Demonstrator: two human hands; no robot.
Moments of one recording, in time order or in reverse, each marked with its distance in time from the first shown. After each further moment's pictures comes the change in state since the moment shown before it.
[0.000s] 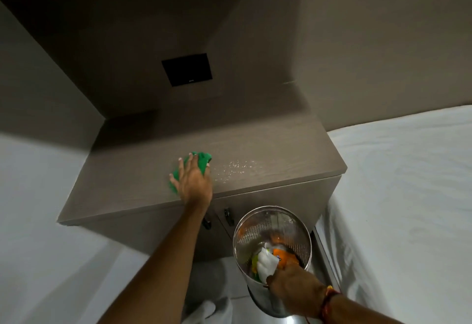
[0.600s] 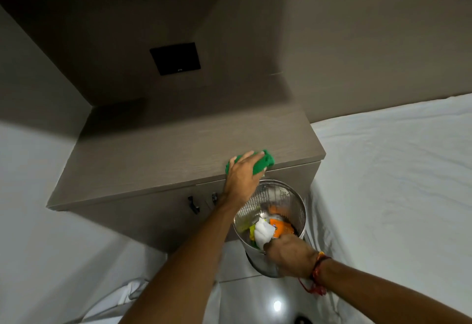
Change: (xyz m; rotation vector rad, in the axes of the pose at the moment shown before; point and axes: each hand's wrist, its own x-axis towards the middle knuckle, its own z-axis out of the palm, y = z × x) left_hand -0.077 0.104 0.027 -0.247 -0.315 0.452; right_hand -0.035 0.031 -0.050 0.037 -0.030 0.005
